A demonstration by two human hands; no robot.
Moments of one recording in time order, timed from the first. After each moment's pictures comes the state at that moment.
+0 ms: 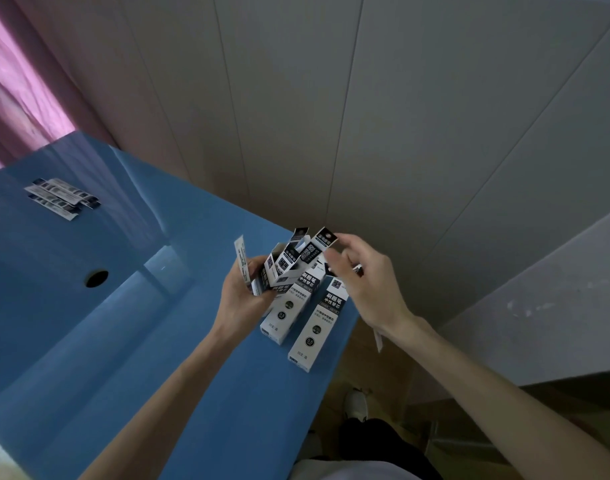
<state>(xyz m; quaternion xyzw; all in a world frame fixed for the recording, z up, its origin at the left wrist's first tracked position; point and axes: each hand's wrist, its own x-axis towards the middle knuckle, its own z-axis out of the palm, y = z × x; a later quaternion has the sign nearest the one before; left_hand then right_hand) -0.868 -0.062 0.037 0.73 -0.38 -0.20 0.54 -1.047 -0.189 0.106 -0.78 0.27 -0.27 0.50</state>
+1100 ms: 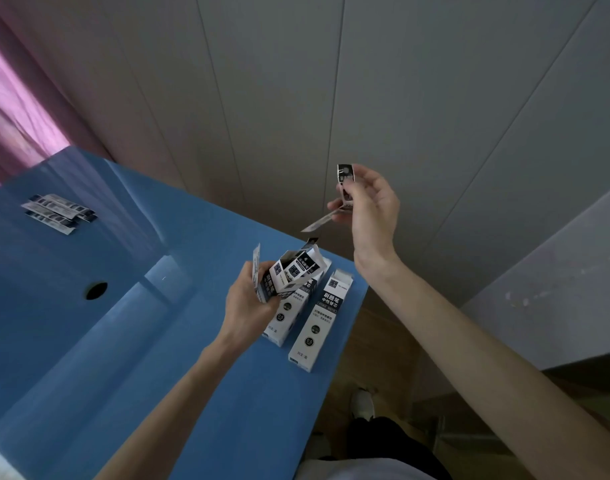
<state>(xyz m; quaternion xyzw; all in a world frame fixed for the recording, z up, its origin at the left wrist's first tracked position) -0.879 -0.066 0.035 0.76 -0.40 -0.19 0.47 -0.999 -0.221 0.159 -0.47 0.35 -0.48 0.66</state>
